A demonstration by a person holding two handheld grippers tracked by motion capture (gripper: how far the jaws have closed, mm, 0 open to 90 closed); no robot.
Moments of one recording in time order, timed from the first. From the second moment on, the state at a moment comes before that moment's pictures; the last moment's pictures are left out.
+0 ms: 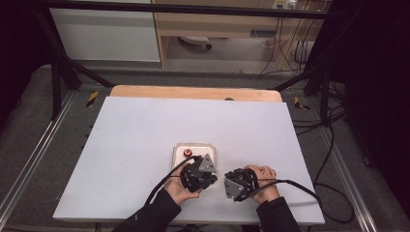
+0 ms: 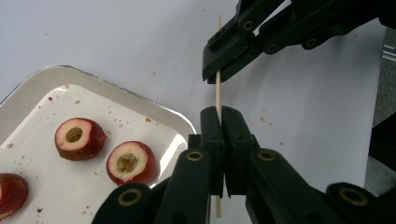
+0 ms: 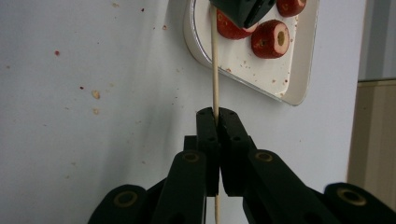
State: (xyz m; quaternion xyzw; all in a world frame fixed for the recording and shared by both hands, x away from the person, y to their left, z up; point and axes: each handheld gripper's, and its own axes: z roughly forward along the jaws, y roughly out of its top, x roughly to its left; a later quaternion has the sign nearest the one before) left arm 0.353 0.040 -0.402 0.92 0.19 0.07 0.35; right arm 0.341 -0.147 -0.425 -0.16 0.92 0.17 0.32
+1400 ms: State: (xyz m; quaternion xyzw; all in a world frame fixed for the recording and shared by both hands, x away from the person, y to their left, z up) left arm 0.358 0.049 -0.405 0.94 0.20 0.07 0.25; right arm 0.348 -0.144 -0.409 0.00 0.92 0.21 0.32
